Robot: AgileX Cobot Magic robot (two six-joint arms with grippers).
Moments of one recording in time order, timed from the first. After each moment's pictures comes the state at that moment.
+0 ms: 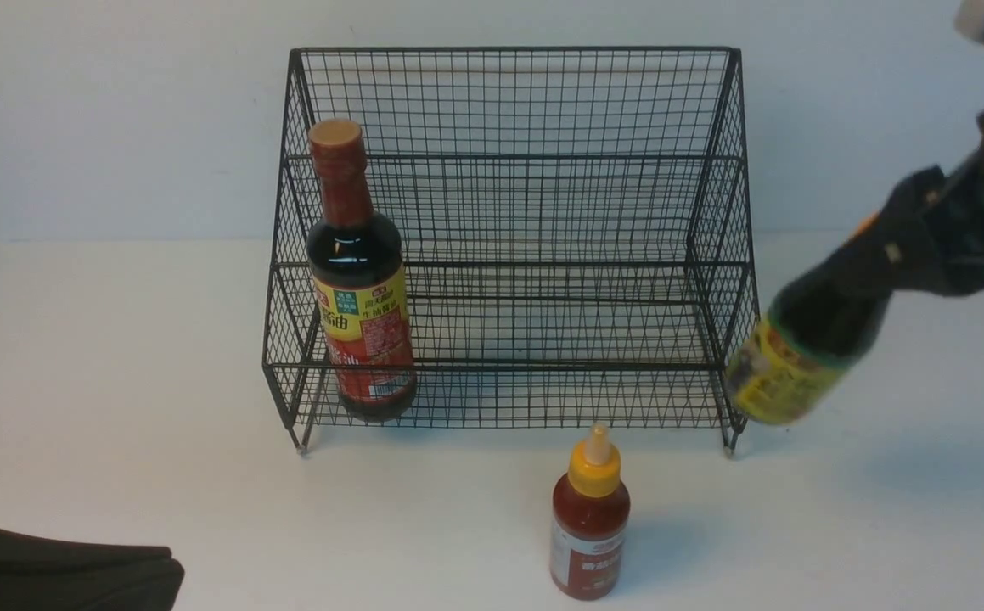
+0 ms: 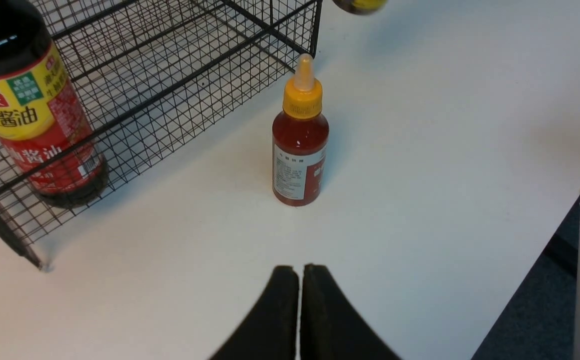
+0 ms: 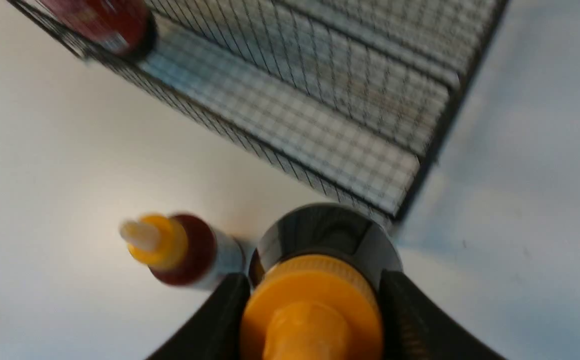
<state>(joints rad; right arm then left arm) 0.28 1.29 -1.36 0.32 1.18 -0.29 0.10 0.54 -0.74 -0.83 1.22 0.89</state>
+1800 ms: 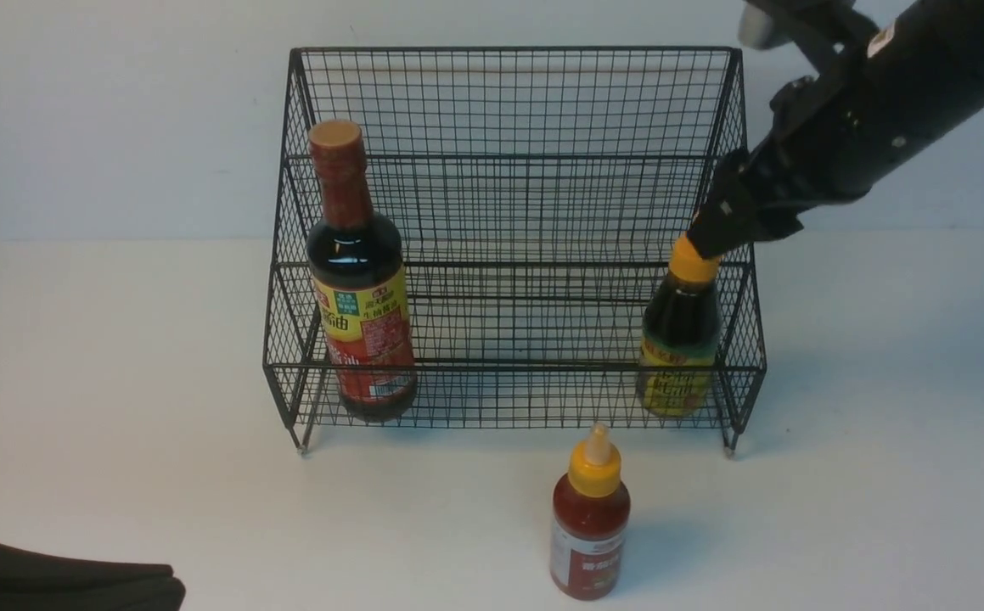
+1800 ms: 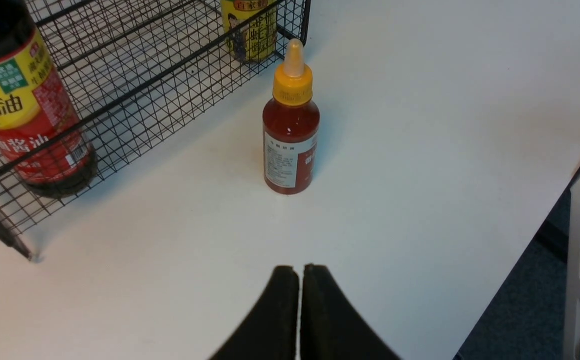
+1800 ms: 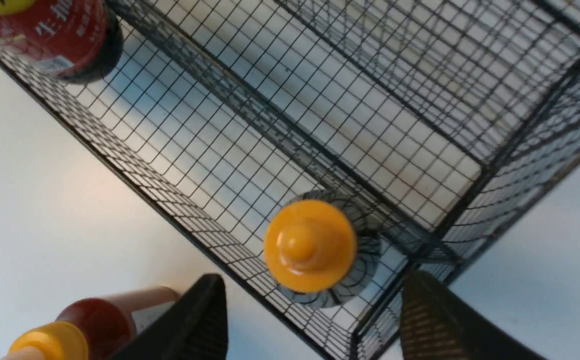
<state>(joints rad) 0.28 1.70 -1.68 0.29 1.23 -0.39 0.10 0.54 -0.74 -0.83 1.25 0.89</state>
